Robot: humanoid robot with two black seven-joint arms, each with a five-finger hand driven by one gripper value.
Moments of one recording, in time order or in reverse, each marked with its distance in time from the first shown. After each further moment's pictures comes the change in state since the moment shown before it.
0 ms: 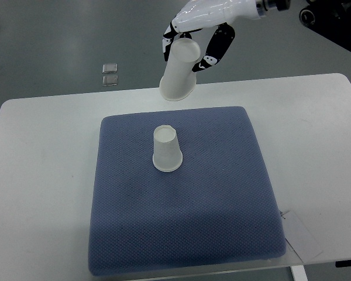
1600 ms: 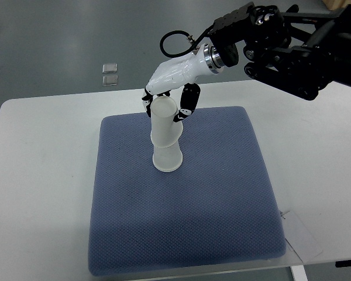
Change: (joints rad) left arm 0.000 0.000 0.000 0.000 0.000 0.000 0.000; right arm -0.081 0.189 -0.166 -0.107 -0.027 -0.051 -0.016
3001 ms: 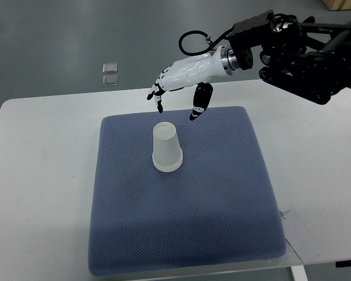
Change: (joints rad) left arm 0.000 0.000 0.000 0.000 0.000 0.000 0.000; right arm -0.047 -0.089 0.019 0.006 0.070 -0.059 0.001
